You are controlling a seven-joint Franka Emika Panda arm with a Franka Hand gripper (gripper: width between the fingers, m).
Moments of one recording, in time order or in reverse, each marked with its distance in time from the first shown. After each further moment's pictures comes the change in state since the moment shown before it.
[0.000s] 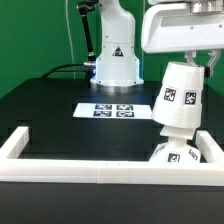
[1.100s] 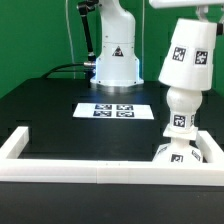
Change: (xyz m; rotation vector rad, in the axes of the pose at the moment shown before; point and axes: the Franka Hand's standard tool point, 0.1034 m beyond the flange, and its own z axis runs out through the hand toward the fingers) arm 0.023 -0.012 -0.060 0.012 -0.058 0.030
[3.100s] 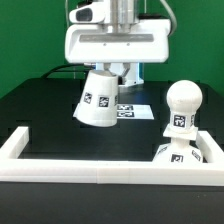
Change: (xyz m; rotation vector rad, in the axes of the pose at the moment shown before) arm -0.114 0.148 0.078 -0.054 0.004 0.021
